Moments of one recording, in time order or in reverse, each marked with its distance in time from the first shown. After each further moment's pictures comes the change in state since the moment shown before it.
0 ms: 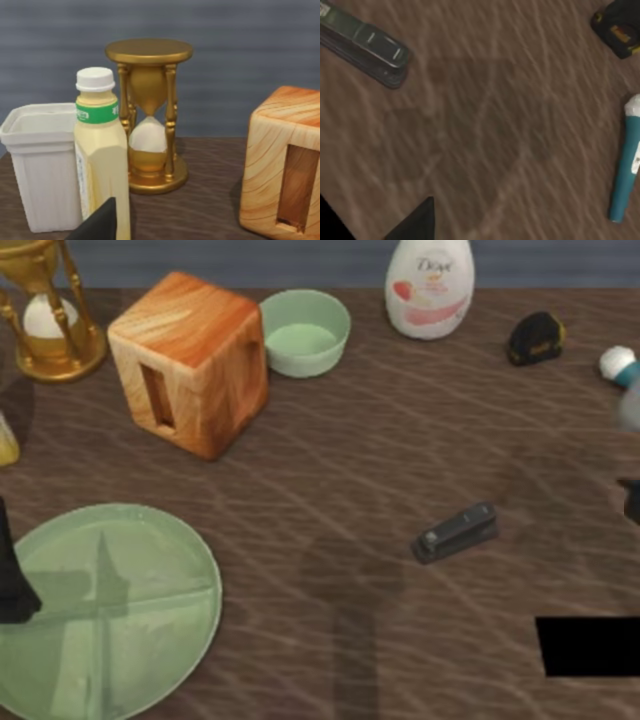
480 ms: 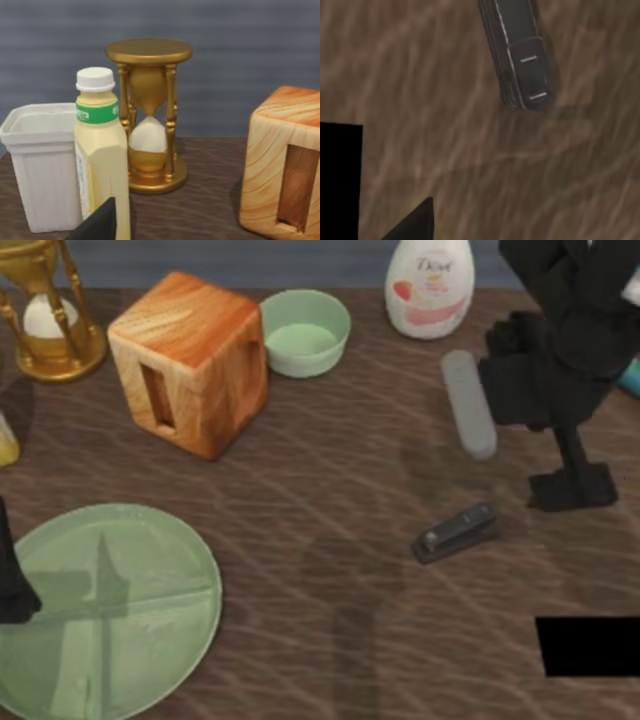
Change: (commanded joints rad) left arm 0.000 0.000 0.000 0.000 0.000 0.000; right arm 0.167 0.711 0.588 -0.420 -0.001 -0.499
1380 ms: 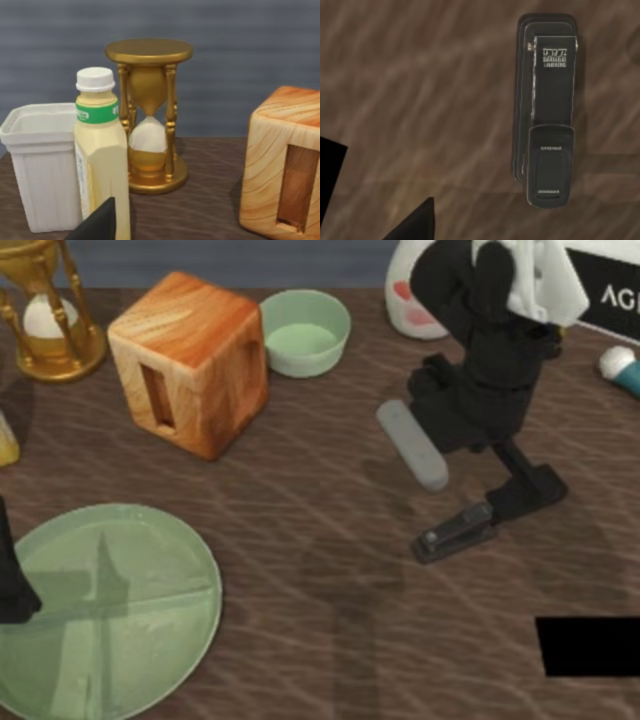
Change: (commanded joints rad) left arm 0.000 0.000 0.000 0.000 0.000 0.000; right arm 0.064 0.284 0.215 -0.114 -0.001 -0.200
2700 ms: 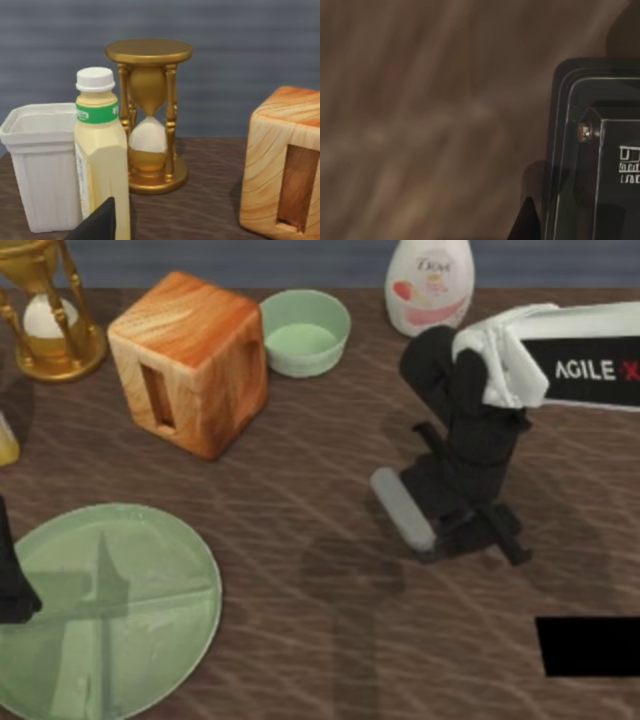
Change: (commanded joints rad) left arm 0.000 0.000 0.000 0.000 0.000 0.000; right arm 0.004 0.097 -0.204 0.305 0.001 0.003
